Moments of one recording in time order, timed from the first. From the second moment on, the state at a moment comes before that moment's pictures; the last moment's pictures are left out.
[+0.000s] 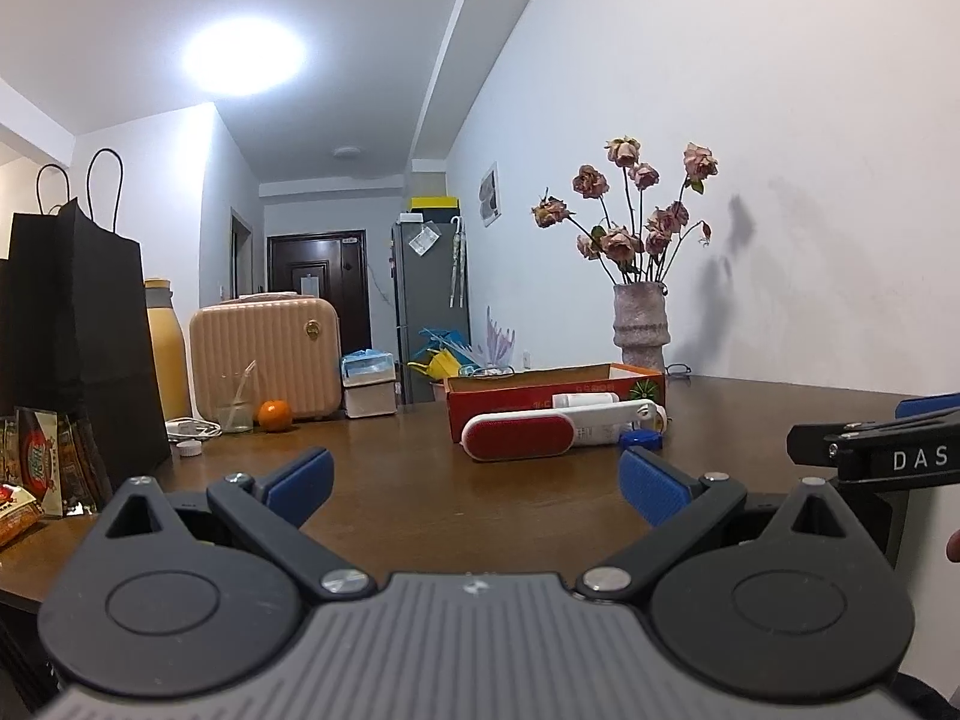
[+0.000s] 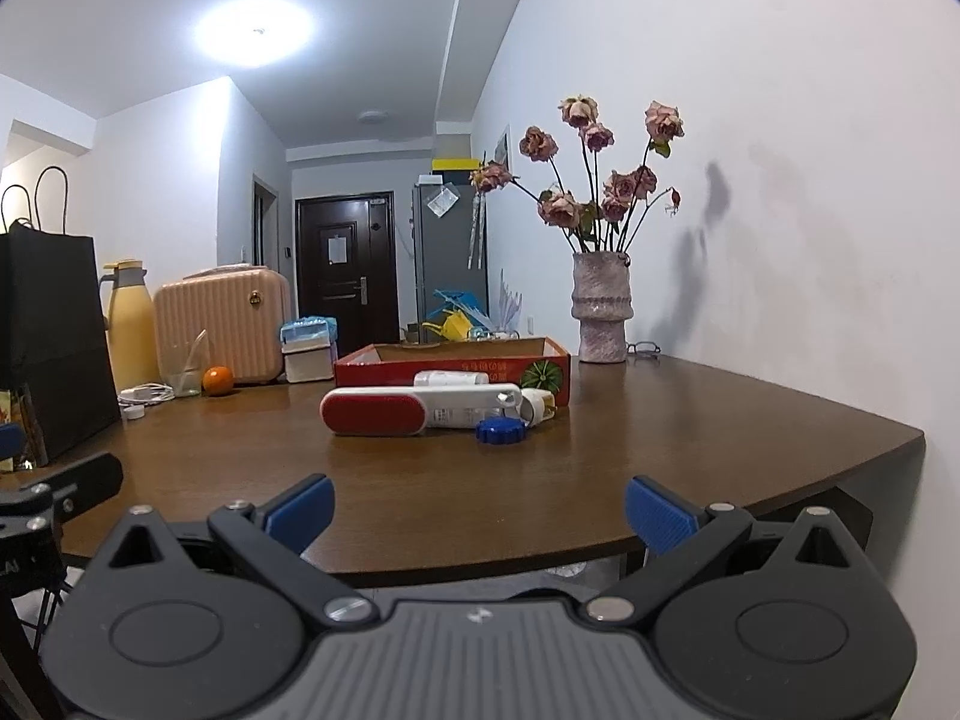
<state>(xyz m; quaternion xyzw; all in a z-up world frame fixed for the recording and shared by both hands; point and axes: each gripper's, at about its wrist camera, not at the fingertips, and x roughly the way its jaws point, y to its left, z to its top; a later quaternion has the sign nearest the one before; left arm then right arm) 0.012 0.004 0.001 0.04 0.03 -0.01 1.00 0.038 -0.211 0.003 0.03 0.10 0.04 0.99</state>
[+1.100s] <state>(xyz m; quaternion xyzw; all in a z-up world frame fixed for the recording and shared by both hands) 0.009 -0.003 -0.001 0.05 0.04 -0.02 1.00 0.039 -0.213 0.005 0.02 0.10 0.04 0.99</state>
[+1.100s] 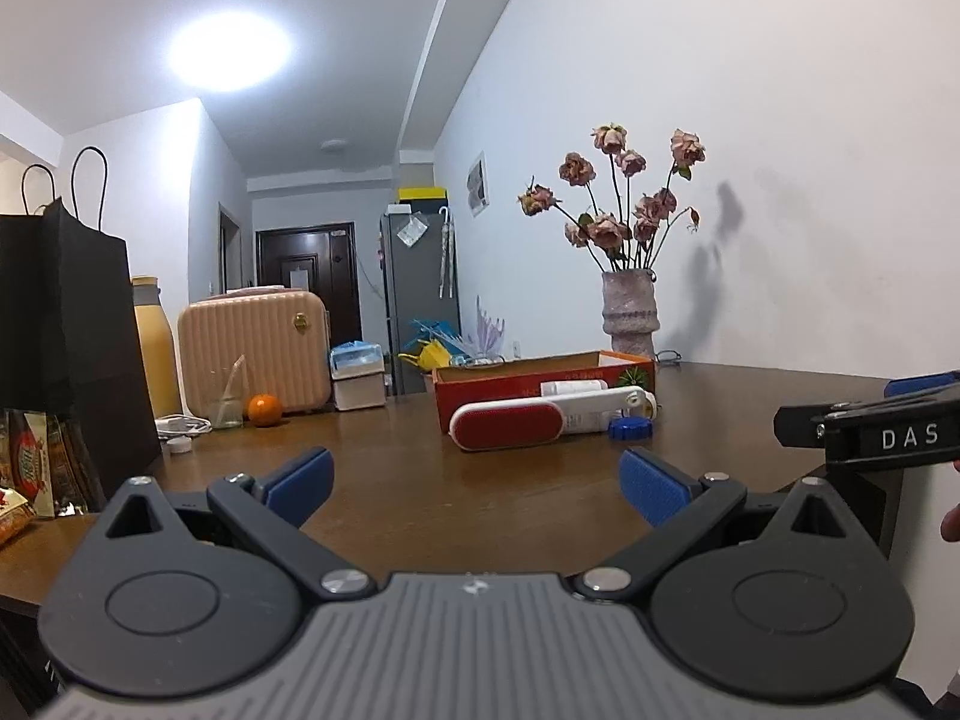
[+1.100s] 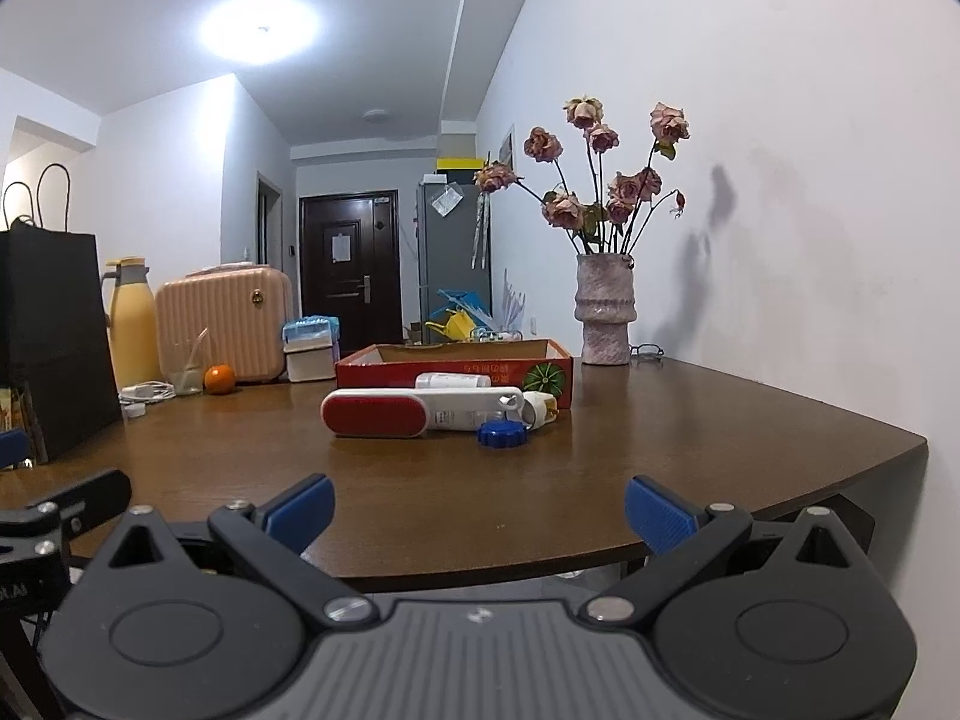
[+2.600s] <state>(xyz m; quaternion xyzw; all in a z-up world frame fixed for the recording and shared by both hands) 0.421 0.054 0.018 -0.15 0.28 -0.03 0.95 0.421 -0.288 0.000 0.21 0.28 0.16 0.92</state>
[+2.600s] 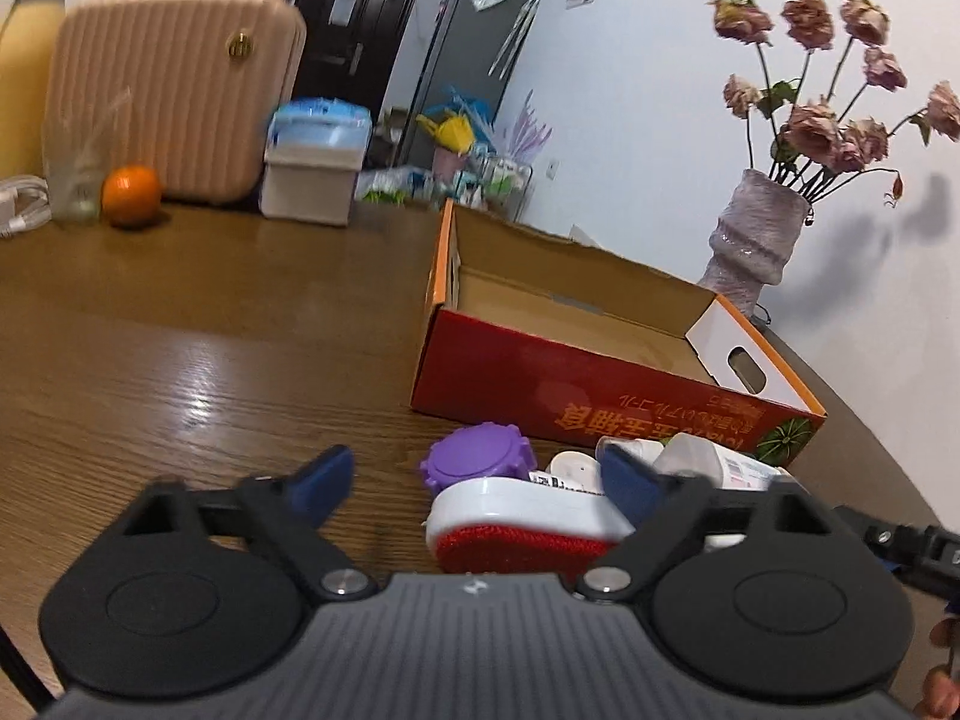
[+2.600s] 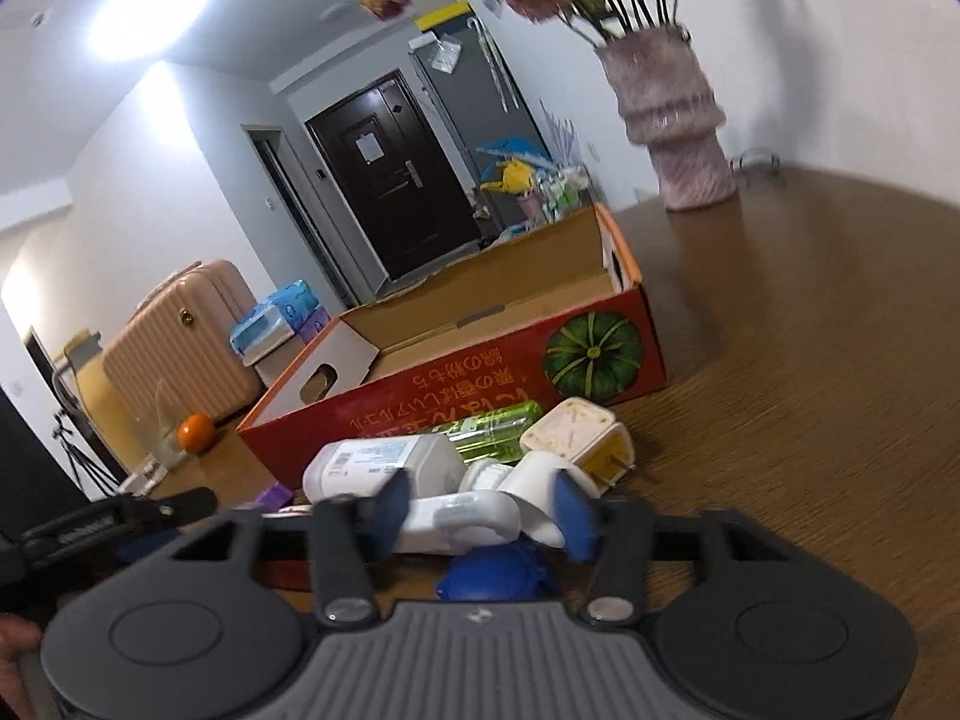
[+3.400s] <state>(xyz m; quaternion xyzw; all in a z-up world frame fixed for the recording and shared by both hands) 0.301 0.048 0.007 -0.13 0.27 -0.09 0.95 0.309 -0.255 -0.011 0.17 0.28 0.21 0.92</state>
